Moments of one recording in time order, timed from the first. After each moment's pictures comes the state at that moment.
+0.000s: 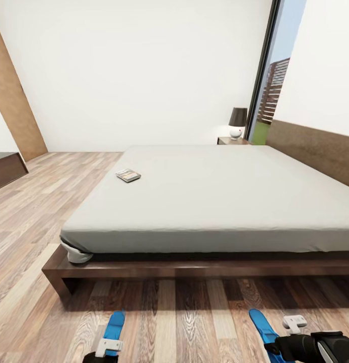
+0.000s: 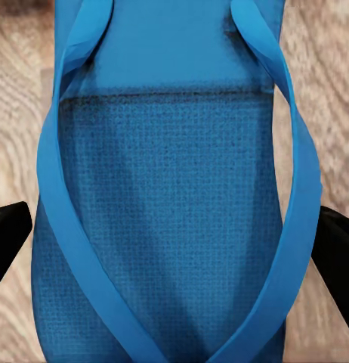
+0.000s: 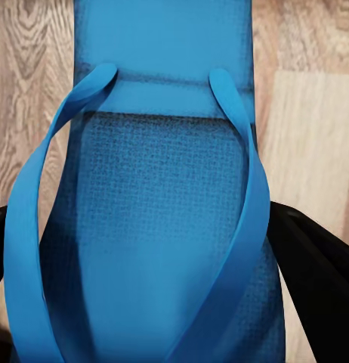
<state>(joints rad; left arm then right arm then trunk) -0.40 0.04 -0.36 -0.21 0.25 -0.07 0.08 -0.15 -0.39 0.00 -1.09 -0.09 0.76 0.51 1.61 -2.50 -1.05</state>
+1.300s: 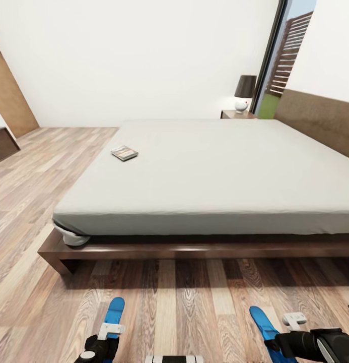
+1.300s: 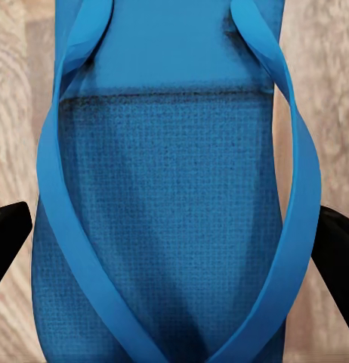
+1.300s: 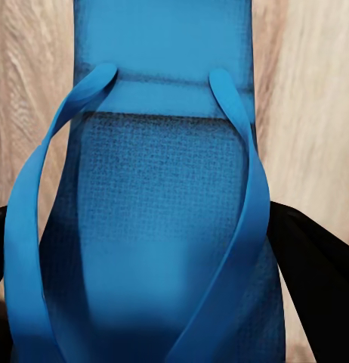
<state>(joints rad) -0.46 0.04 -0.36 -0.21 0.25 -0.08 0.11 -0.17 -0.39 0.00 -1.09 -0.09 0.76 0.50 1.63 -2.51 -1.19</state>
